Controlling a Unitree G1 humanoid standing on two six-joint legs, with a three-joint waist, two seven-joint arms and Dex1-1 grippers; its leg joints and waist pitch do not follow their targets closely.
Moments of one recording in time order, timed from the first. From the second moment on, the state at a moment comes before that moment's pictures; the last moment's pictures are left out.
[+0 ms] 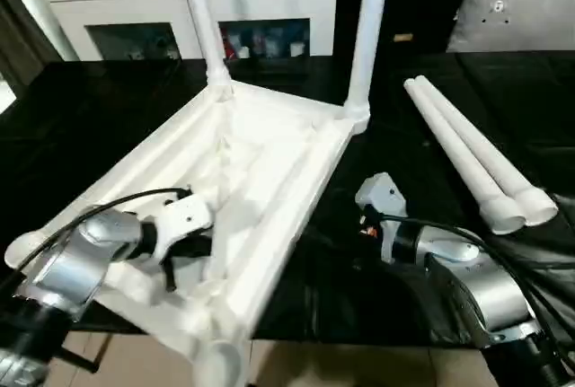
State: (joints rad) left arm -0.40 0.58 -0.29 0.28 0.03 0.34 -1.04; right arm -0.26 -0.35 0.18 0.07 0.13 0.37 0.65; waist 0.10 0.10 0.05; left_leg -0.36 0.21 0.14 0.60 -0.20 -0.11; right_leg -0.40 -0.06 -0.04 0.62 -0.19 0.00
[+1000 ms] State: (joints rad) left arm -0.39 0.55 -0.21 0.14 -0.11 0.28 -0.99; right arm -0.40 -0.31 0.08 0.33 0.02 0.33 0.34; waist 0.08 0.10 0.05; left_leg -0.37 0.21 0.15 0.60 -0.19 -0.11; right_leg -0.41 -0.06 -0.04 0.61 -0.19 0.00
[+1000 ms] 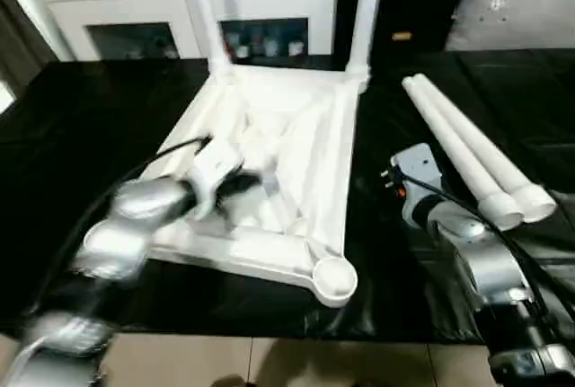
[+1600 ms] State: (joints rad) left arm -0.36 0.57 -0.38 0.09 -0.01 0.38 -1.04; right arm -0.51 -0.20 0.13 0.56 -0.04 0.25 0.31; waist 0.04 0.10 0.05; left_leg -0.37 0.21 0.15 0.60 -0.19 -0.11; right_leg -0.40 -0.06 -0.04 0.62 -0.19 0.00
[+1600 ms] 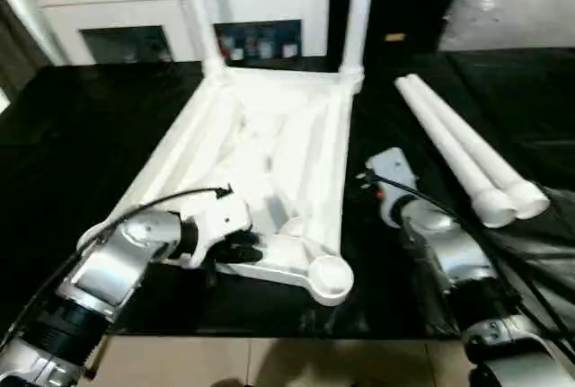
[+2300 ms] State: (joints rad) left arm -0.37 0.35 -0.36 0.16 -0.01 0.37 -0.93; right arm -0.51 -0.17 0.14 0.60 -0.06 0.16 0.34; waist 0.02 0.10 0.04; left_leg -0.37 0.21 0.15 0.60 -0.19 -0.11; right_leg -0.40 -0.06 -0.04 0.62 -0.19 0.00
